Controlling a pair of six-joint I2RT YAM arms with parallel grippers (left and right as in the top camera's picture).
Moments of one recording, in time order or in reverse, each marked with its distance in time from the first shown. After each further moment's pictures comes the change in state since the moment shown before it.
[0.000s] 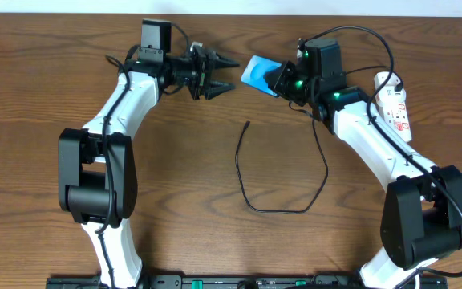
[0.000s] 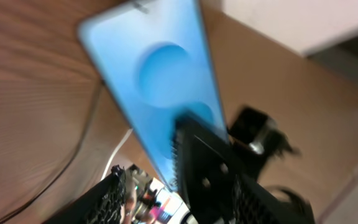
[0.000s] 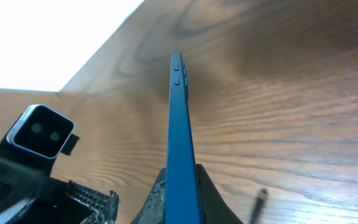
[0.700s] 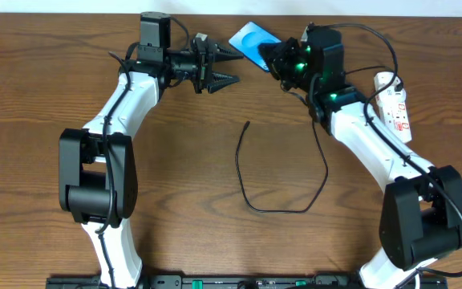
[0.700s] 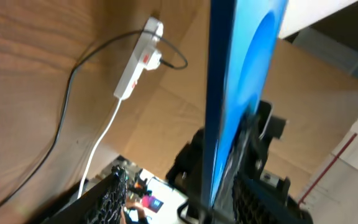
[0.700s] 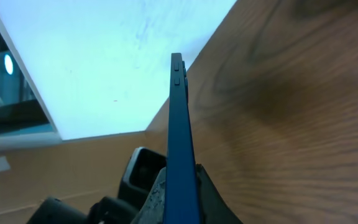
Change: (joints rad) left arm 0.000 0.000 0.000 0.136 0.054 -0.124; right arm 0.029 0.000 0.000 0.286 0.013 0.452
